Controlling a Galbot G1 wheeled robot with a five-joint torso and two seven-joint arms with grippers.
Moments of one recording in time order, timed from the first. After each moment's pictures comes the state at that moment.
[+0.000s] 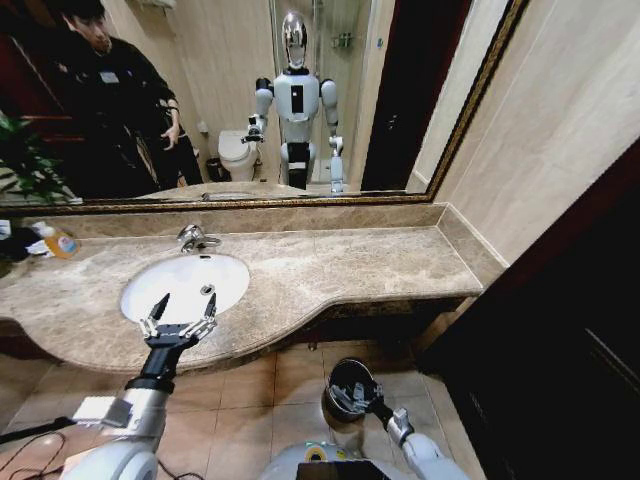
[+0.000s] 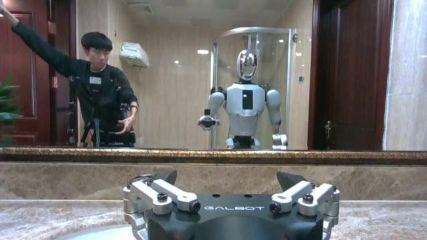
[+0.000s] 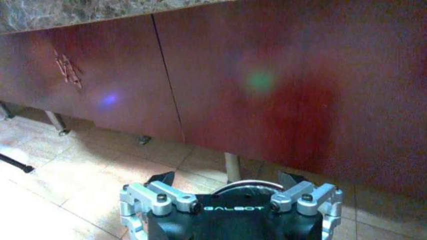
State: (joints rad) left arm 1.84 -1.36 -0.82 -2.47 -0.37 0.04 0.05; right arm -1.16 1.31 0.27 0.75 0.21 0.54 -0.42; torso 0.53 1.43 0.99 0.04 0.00
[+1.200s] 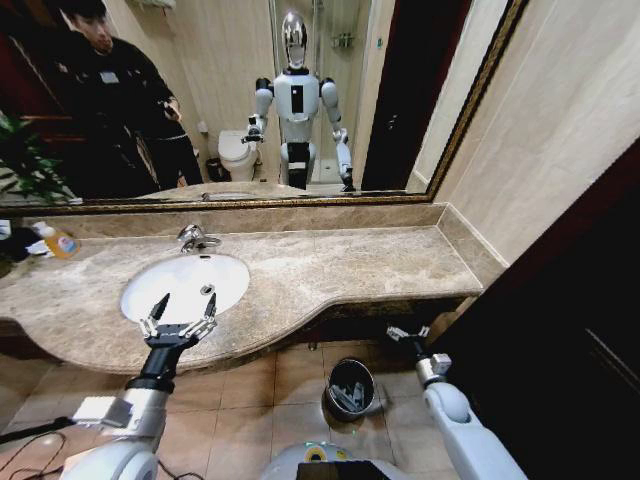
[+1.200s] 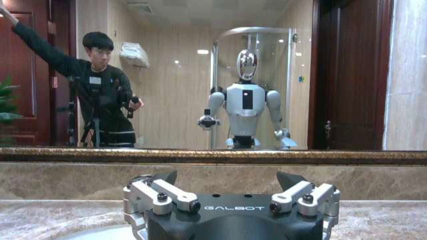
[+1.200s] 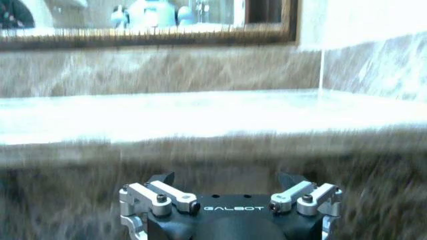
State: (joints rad) left arm 1.84 -1.36 -0.82 -2.47 -0.37 0.04 0.05; right arm -1.37 1.20 0.55 1.61 0.39 0.24 -0.01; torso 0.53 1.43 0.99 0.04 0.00
